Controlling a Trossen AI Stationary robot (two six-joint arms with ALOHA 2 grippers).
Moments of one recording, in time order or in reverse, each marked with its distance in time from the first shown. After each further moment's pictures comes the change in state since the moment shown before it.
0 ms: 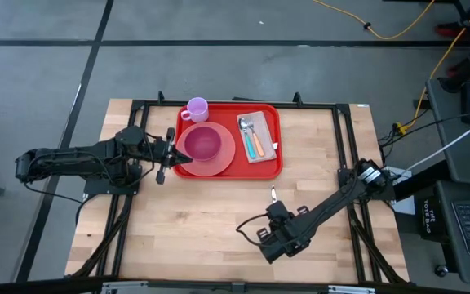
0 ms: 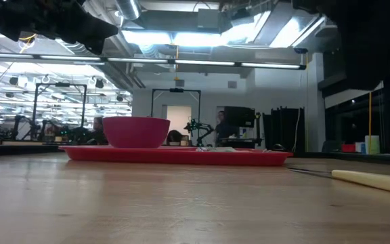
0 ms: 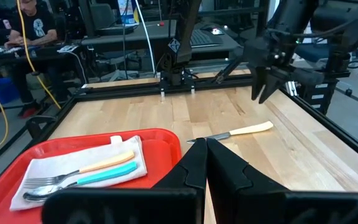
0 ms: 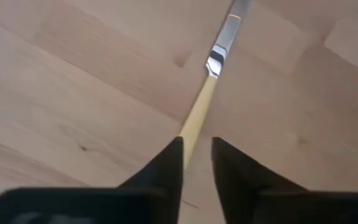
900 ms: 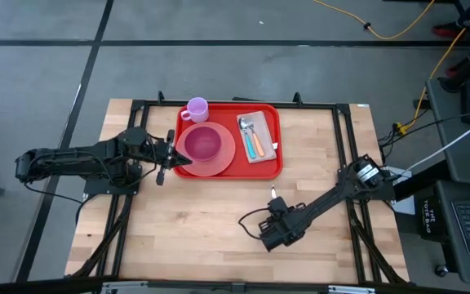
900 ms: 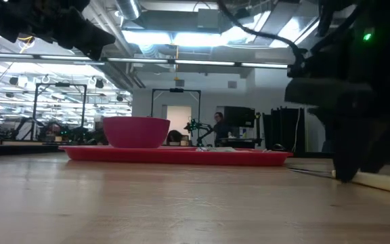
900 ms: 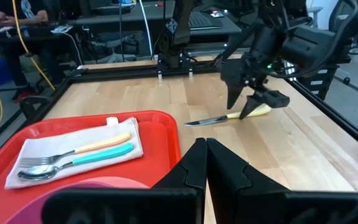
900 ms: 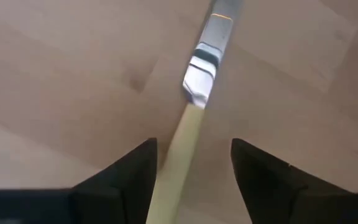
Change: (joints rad) left arm 0.000 0.000 0.000 -0.072 -0.001 0.000; right arm -0.050 0.000 -0.356 0.345 0.016 -0.001
